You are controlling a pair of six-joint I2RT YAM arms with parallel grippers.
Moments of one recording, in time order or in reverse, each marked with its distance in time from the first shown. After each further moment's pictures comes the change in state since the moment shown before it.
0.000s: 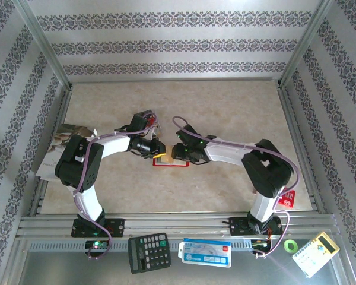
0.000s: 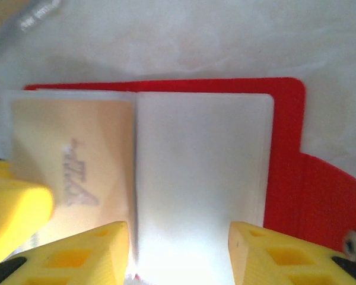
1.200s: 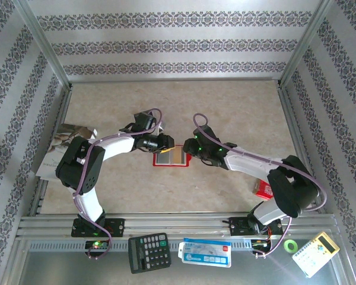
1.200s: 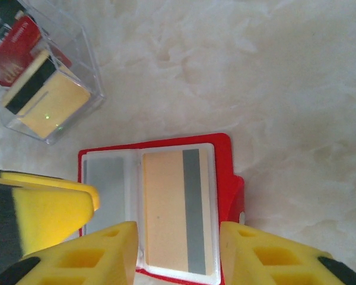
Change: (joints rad) left arm -0.071 -0.016 0.033 0.118 -0.046 -0.110; right arm -0.049 -0.226 -0.196 0.161 0.085 0.072
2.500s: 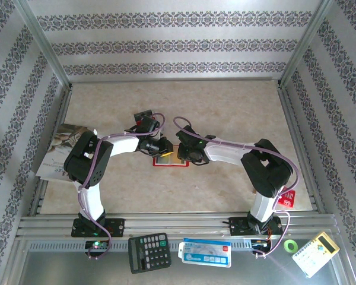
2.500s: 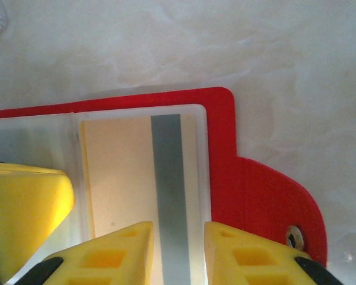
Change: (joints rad) left arm -0.013 0.099 0.015 -0.018 -0.064 -0.004; right arm 0.063 0.266 0.223 -0.236 0.034 -0.023
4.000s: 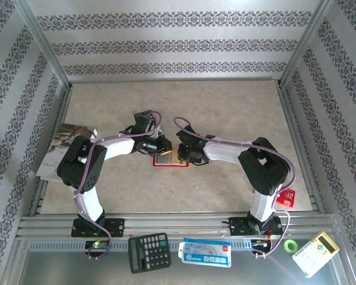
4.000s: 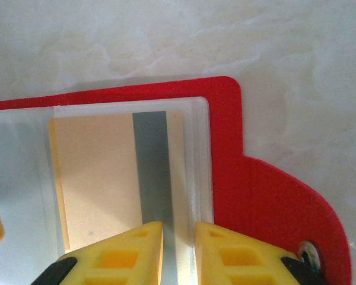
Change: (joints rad) left arm 0.022 -0.076 -0.055 0.061 0.072 -0.010; right arm -0.010 0.027 0.000 0.015 -0.048 0.000
